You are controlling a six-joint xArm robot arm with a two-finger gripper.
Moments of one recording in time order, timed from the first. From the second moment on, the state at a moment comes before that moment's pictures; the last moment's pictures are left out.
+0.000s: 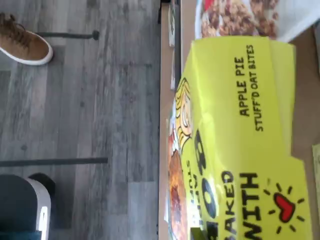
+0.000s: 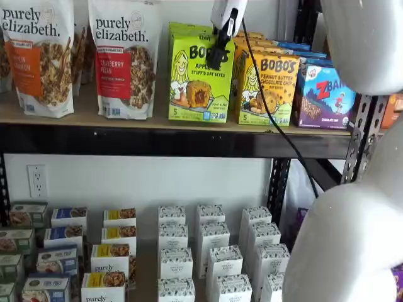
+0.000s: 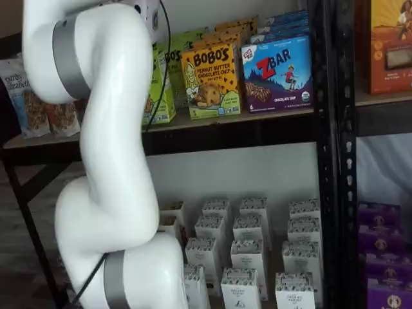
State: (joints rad) arm 0.20 -0.12 -1.64 0.26 1.66 -1.32
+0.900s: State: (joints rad) arm 0.18 -0.31 -1.49 0.29 1.67 -1.32
